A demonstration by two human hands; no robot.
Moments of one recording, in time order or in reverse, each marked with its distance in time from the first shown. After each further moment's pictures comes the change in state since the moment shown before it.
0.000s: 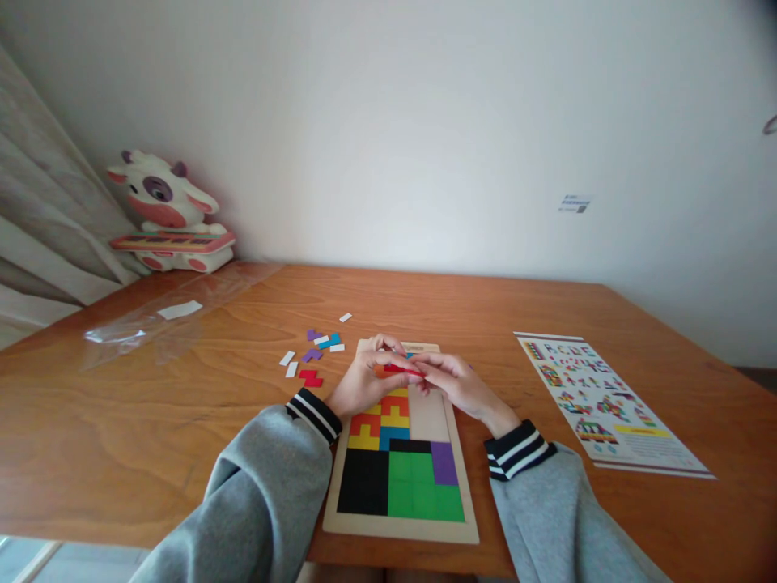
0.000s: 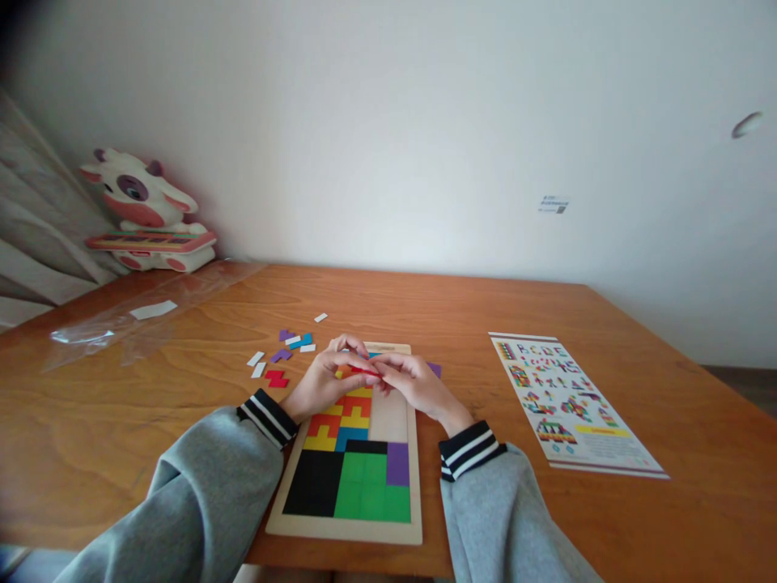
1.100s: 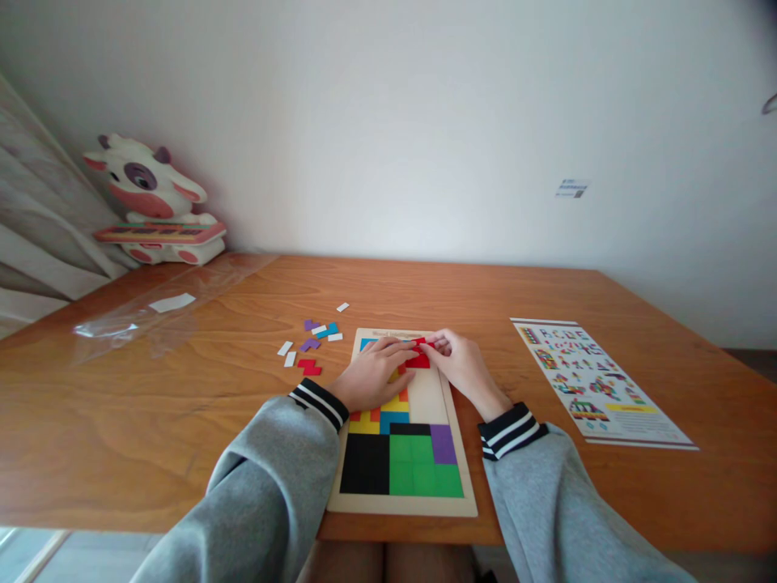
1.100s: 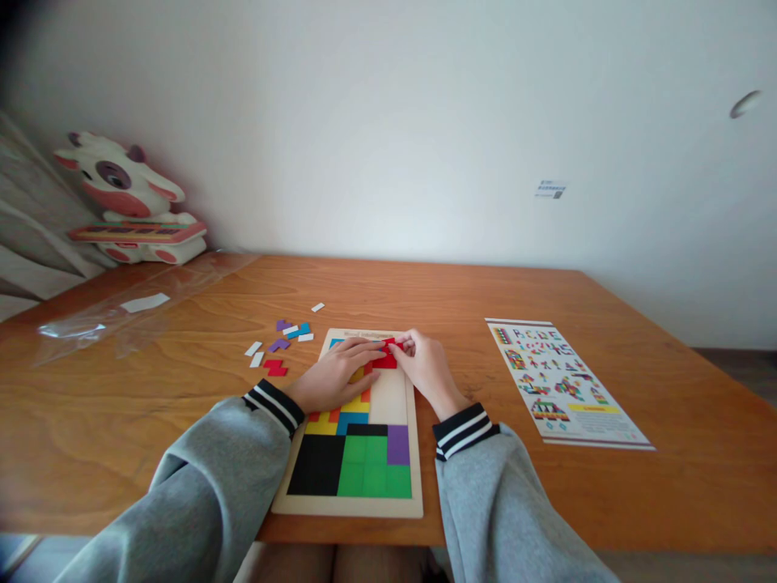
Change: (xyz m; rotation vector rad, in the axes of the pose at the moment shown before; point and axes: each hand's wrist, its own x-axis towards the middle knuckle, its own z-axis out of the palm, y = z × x) left_hand -0.005 -0.001 0.004 0.559 -0.338 0.142; right_hand 0.004 0.026 -0.016 -0.739 0.542 -0.141
